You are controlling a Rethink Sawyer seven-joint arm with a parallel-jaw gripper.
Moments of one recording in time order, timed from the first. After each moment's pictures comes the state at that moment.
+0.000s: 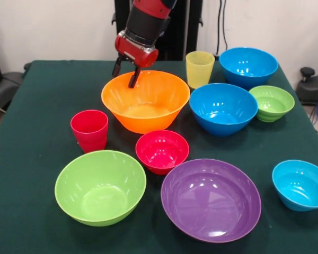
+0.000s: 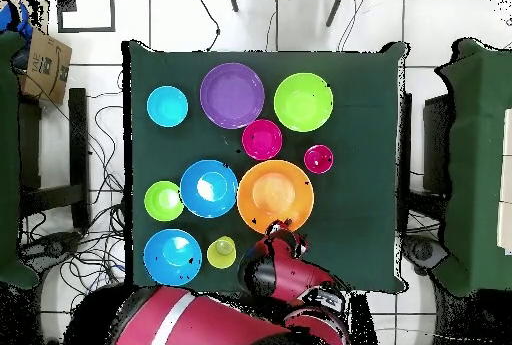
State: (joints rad) arm -0.12 -0.40 -0.36 2.07 -0.01 -0.31 2.16
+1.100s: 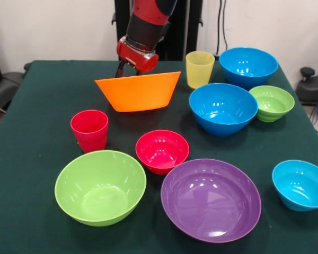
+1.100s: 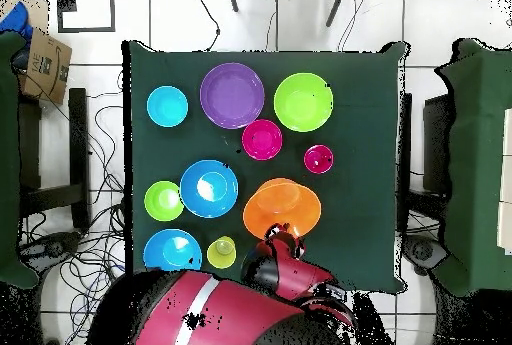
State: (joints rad) arm -0.17 -0.36 -0.32 2.07 -0.01 -0.31 2.16
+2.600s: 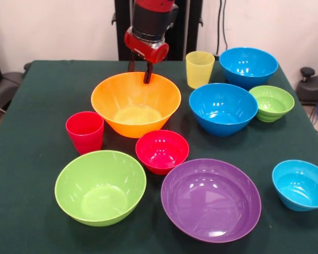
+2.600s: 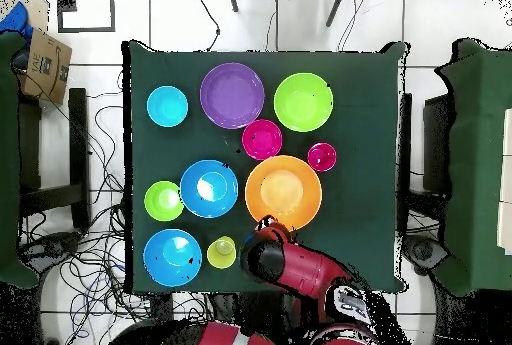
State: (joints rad) arm -0.24 -0.55 -0.21 2.08 -0.01 -0.03 2.16
